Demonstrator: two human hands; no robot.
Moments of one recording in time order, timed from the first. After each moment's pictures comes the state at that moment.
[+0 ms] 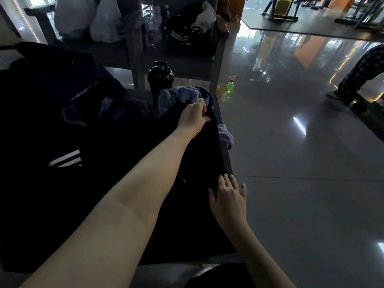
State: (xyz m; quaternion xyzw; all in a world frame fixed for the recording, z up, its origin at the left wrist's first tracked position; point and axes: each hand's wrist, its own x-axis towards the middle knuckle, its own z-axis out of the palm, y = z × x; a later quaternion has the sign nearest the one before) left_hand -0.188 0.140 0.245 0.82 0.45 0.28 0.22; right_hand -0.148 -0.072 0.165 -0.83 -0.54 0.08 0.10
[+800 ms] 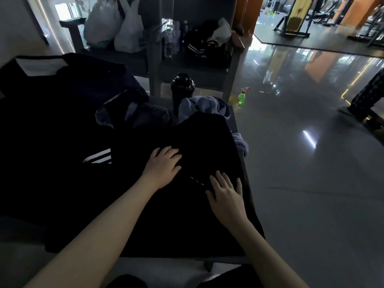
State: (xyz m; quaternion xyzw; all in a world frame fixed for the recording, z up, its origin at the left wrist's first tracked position) left_hand -0.354 0.086 0.173 0.89 0.45 0.04 0.04; right_hand -0.177 -0.055 0.163 -0.76 -0.65 0.08 0.07
